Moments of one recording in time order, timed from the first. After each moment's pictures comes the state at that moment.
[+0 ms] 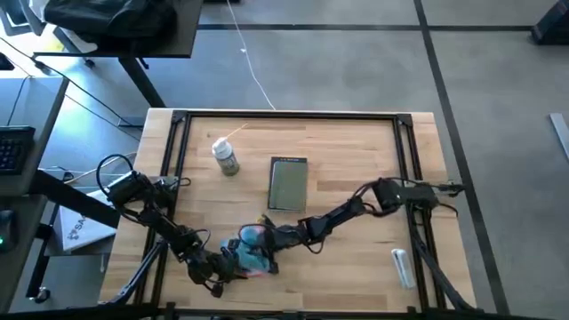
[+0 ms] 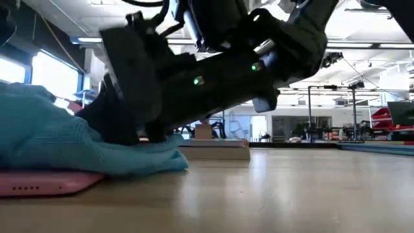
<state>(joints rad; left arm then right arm) -0.88 1.89 0.53 0.71 -0.50 -0.42 0.29 2.41 1.42 0.62 0.10 0.16</state>
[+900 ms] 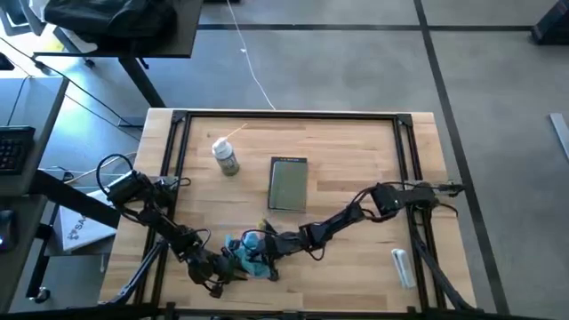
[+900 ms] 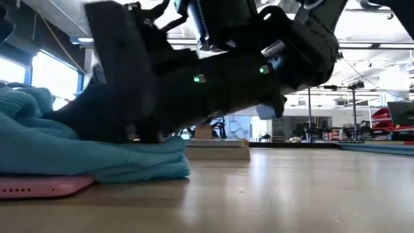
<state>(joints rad) -0.88 1.89 0.53 0.71 -0.48 -0.41 0.36 2.48 1.47 0.71 0.04 0.27</state>
